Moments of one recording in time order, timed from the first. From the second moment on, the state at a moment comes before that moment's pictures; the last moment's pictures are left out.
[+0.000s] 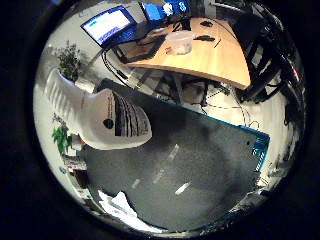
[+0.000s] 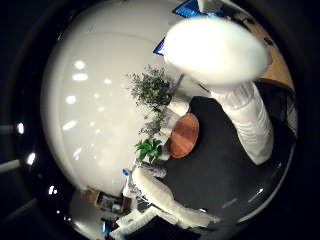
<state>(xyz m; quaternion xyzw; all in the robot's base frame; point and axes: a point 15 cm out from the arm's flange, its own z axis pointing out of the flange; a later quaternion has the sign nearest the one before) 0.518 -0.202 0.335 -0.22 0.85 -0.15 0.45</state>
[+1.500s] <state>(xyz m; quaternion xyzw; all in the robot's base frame) 0.580 -0.147 0.295 -0.31 0.77 -0.03 0.56</state>
